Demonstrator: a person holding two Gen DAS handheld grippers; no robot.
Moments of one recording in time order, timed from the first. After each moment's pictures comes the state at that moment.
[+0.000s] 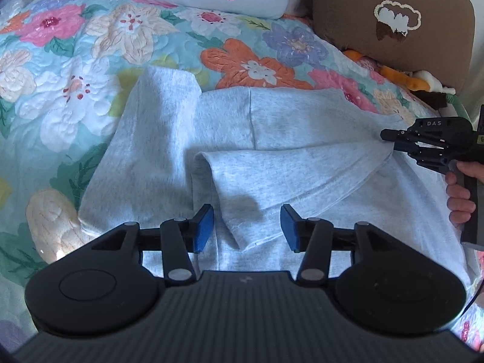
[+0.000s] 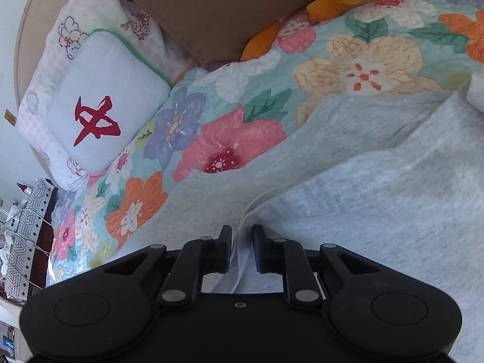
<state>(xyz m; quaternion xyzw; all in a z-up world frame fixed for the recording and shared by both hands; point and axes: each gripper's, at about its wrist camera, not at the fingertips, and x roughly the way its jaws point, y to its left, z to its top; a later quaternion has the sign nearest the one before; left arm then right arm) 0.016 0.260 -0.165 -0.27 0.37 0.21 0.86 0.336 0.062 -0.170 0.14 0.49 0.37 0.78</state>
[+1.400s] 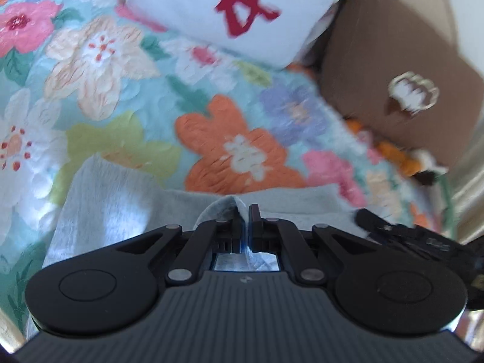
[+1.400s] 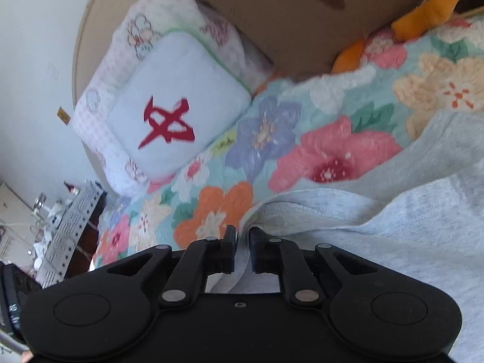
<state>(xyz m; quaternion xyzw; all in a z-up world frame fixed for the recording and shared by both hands) 0.109 0.334 -0.162 -0.36 0.32 0.20 0.85 0.304 0.106 -0.148 0.16 0.43 0.46 0.76</state>
